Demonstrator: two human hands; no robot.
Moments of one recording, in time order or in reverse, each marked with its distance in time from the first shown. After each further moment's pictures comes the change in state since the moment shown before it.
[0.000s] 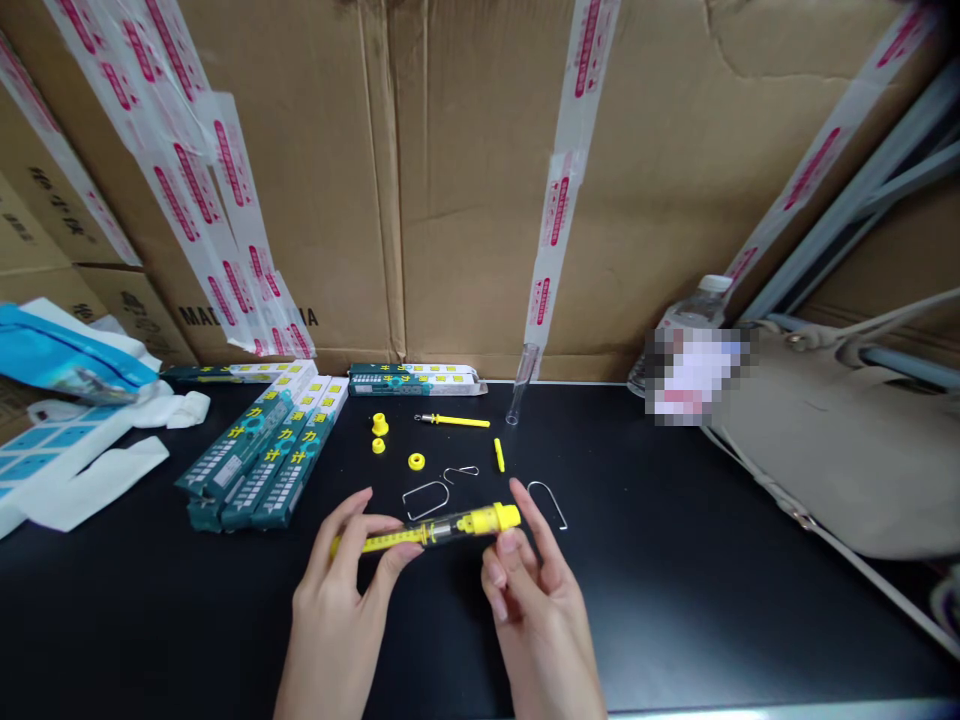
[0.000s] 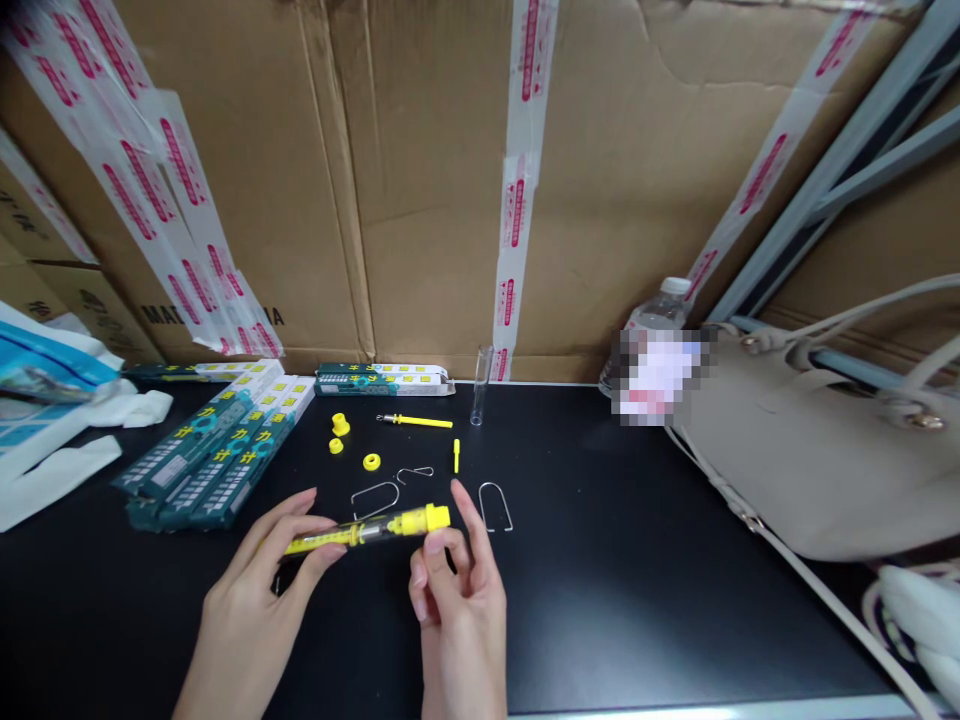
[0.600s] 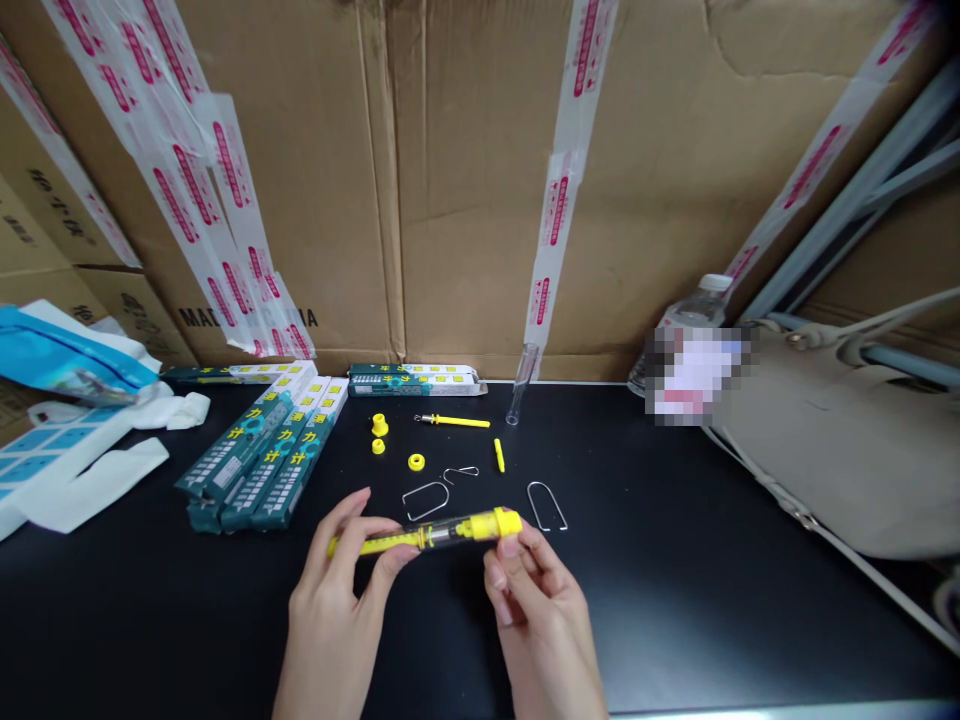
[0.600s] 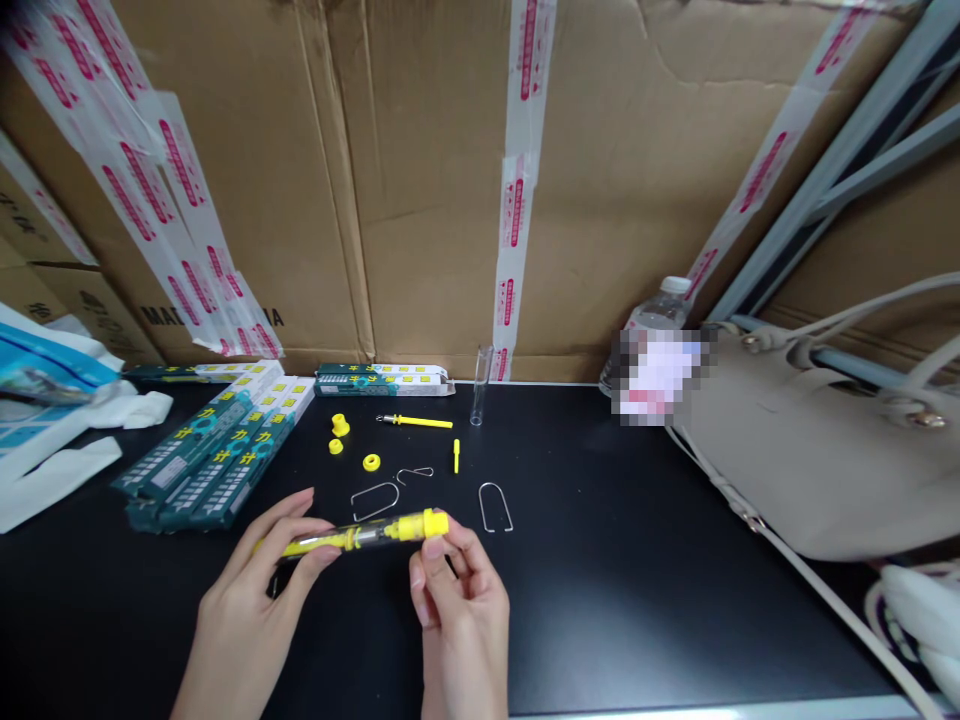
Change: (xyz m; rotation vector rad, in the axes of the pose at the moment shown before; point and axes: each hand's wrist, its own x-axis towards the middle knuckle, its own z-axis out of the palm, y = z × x) left_hand -0.002 -0.004 -0.002 0.047 0.020 0.089; right_hand 0.004 0.003 -0.007 -0.013 0.012 0.028
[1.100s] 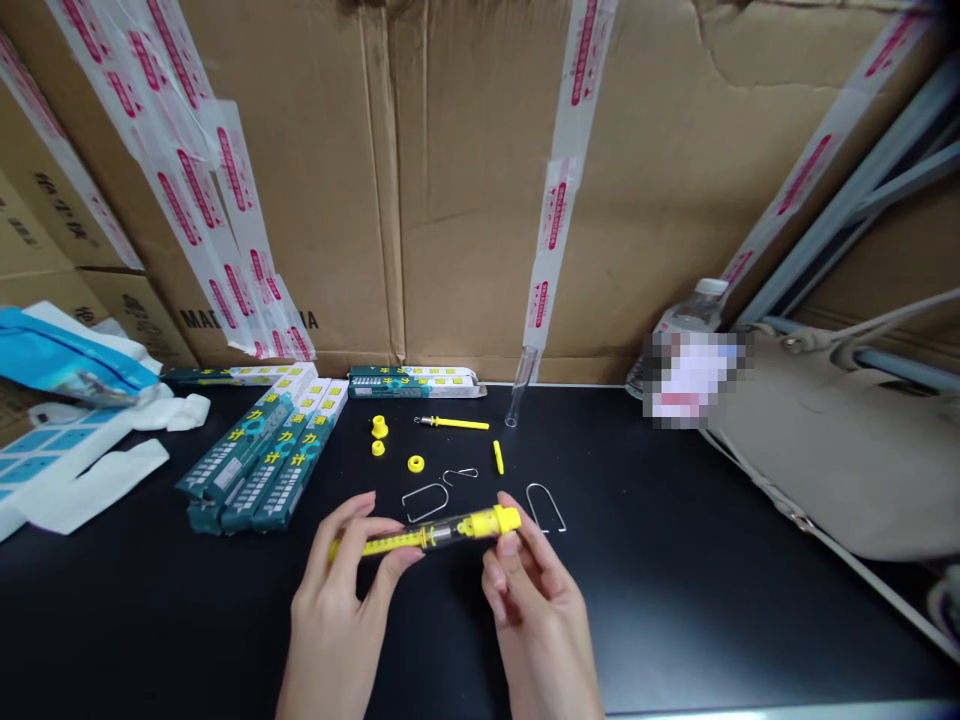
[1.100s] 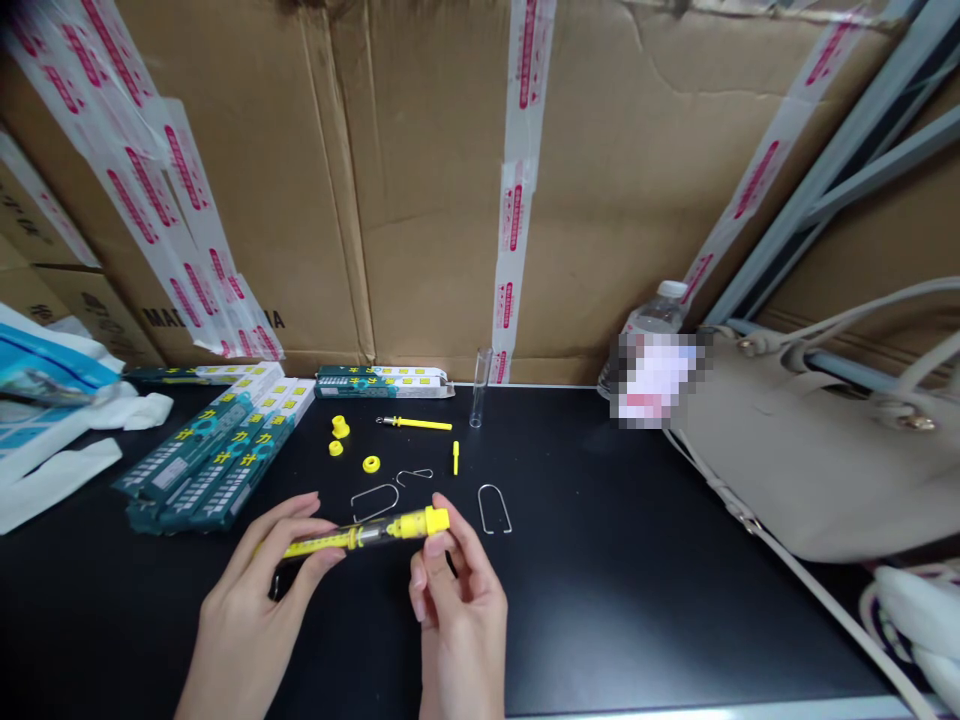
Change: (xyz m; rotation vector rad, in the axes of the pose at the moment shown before) left_hand 0.001 0.004 0.001 -0.057 0.021 0.010; right_hand -0.005 -0.002 0.007 -0.010 0.014 -0.038
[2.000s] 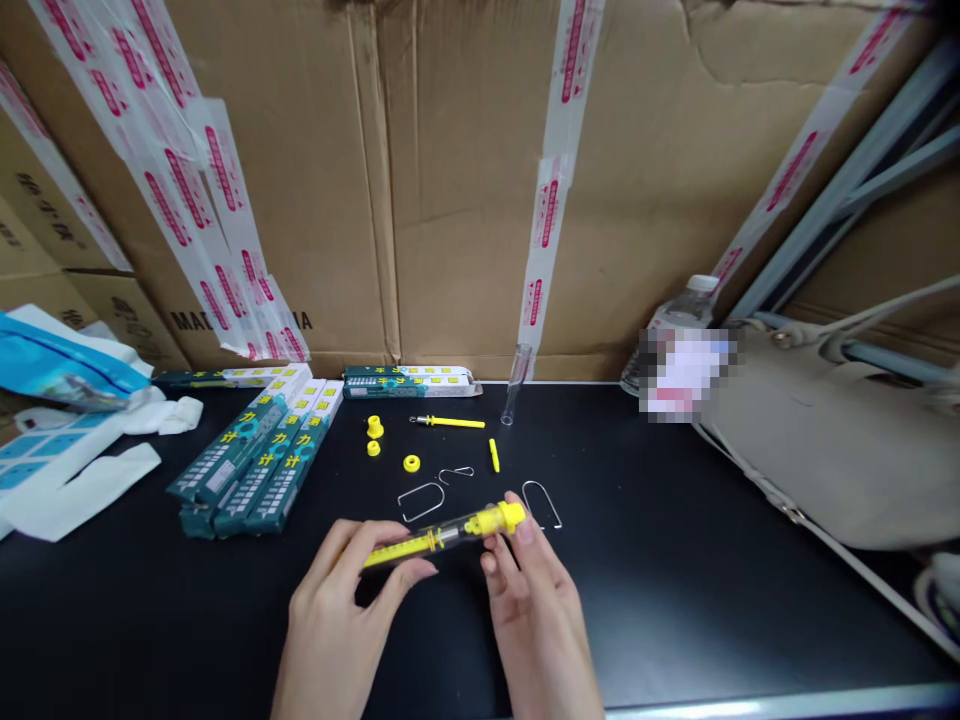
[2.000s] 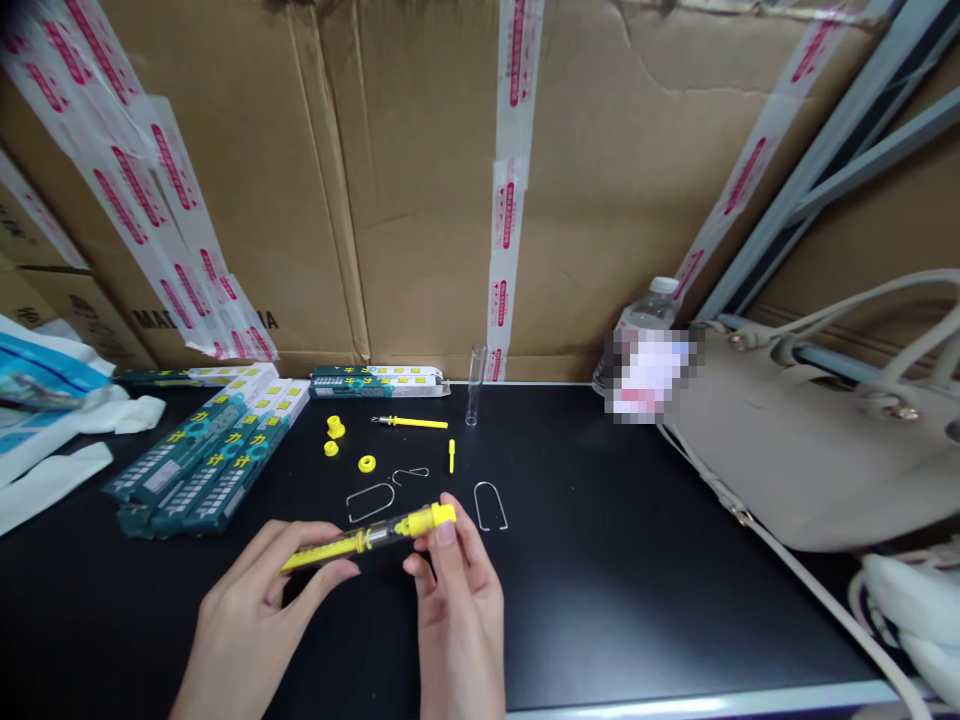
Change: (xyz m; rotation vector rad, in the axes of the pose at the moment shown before) left_hand 0.000 0.003 -0.002 -0.065 -0.145 -0.015; right_hand -0.001 -0.006 0.005 0.082 0.080 0.027
